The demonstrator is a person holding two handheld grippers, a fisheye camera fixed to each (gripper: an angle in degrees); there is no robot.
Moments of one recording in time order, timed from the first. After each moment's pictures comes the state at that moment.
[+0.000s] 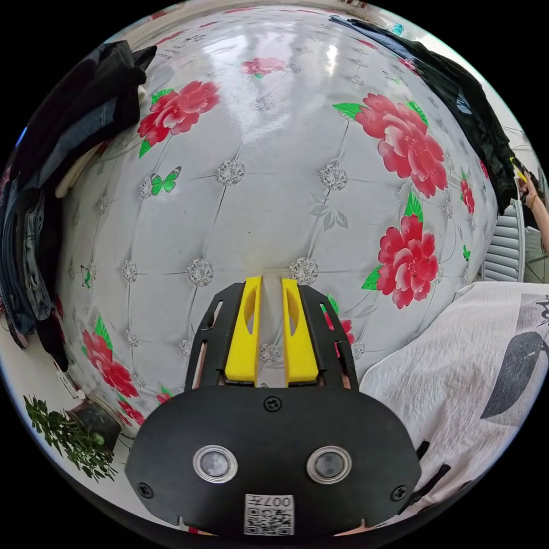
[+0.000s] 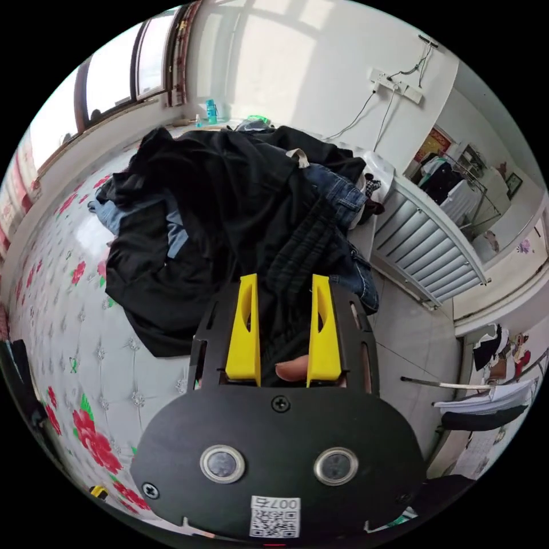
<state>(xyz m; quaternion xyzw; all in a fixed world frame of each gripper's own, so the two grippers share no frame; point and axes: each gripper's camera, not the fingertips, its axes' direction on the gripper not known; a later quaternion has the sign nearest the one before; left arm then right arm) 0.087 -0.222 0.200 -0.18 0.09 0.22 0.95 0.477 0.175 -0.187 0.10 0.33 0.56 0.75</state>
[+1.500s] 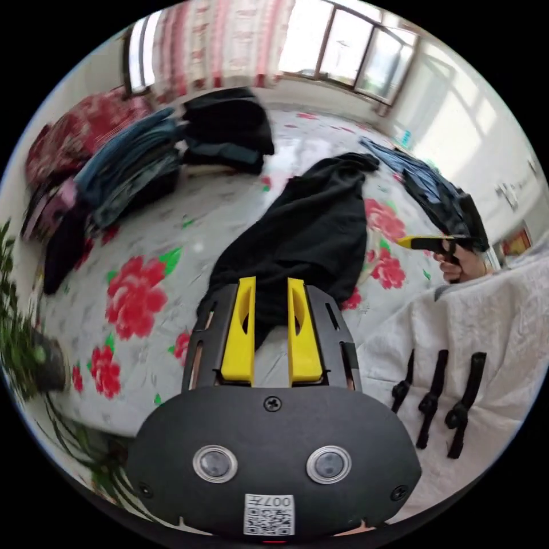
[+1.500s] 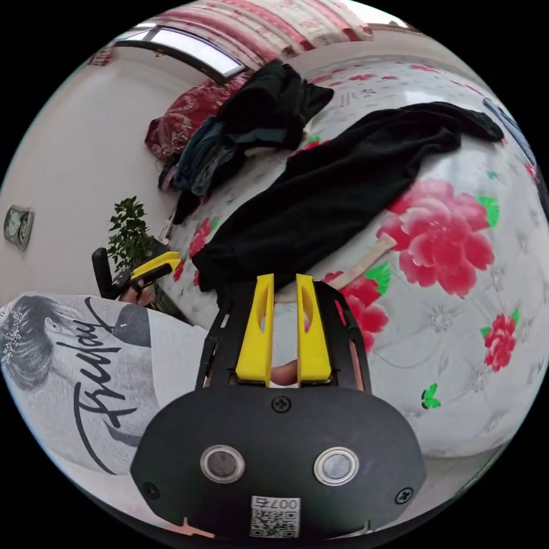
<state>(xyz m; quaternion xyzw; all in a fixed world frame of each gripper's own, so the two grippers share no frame) -0.088 -0.002 0.118 0.09 0.18 0.17 0.97 0.076 0.112 -0.021 0.02 -0.16 0.11 0.98</state>
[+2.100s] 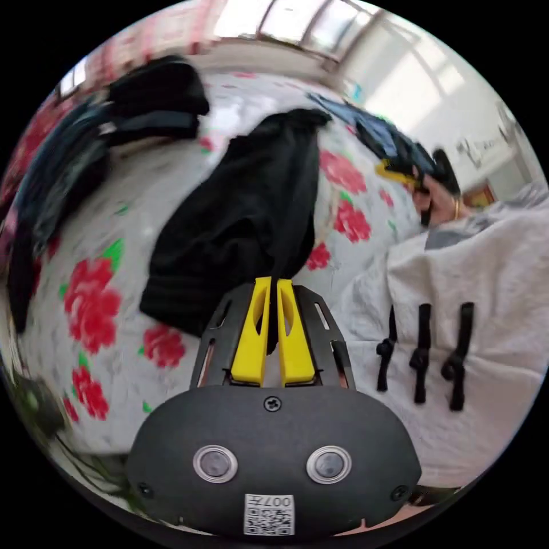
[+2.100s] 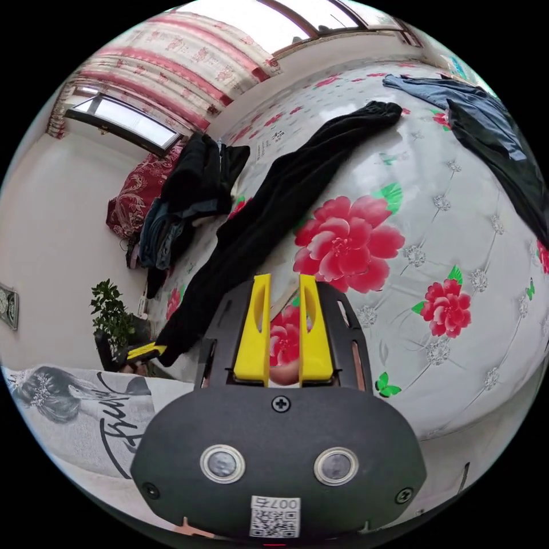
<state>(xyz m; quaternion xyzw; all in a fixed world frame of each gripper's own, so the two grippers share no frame) -0.167 0.075 0.130 0.04 0.22 0.09 0.97 0.159 0.108 -0.053 0.12 -0.11 0.25 0.95</state>
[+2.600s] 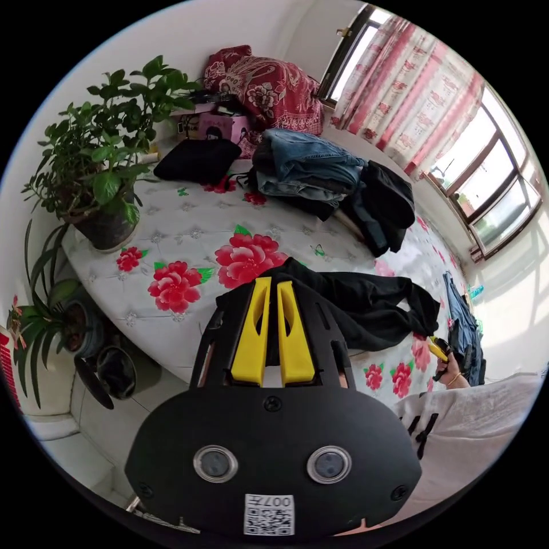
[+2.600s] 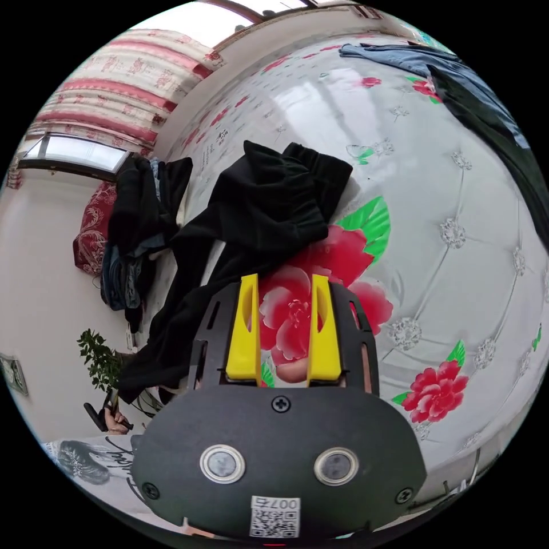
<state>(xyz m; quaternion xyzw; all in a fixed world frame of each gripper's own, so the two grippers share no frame) -0.310 0.182 0.109 0.13 0.11 -0.30 0.94 0.237 0.012 0.008 0.05 -0.08 0.32 0.94</state>
